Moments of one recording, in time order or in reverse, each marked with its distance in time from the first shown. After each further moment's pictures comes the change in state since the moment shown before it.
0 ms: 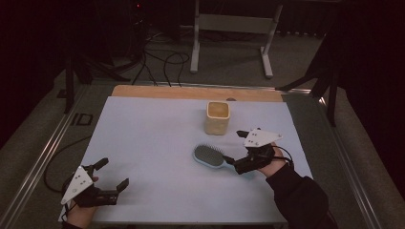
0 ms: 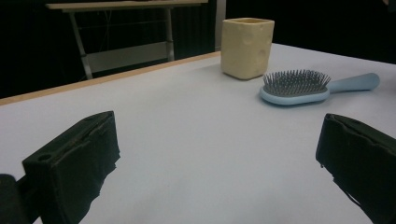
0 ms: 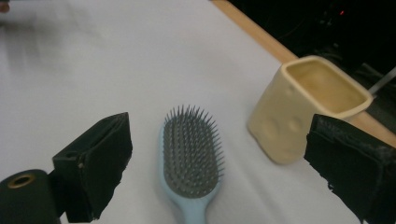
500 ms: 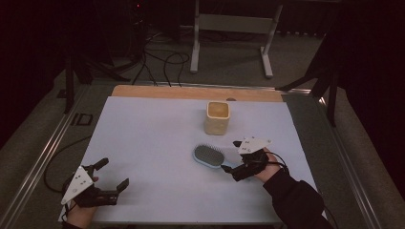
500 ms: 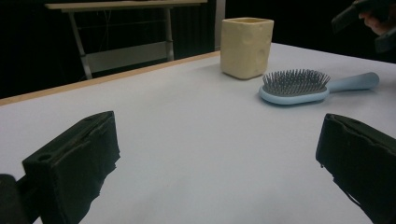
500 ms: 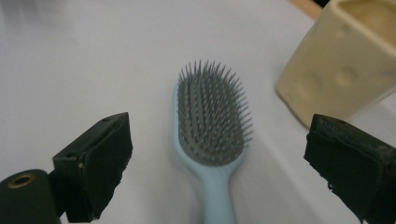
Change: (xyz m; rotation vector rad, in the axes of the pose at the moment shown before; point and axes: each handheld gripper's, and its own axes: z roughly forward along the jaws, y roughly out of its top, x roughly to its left) left arm 0.000 0.000 0.000 0.001 -0.003 0.003; right arm 0.005 -0.033 0.025 0.099 0.066 0.016
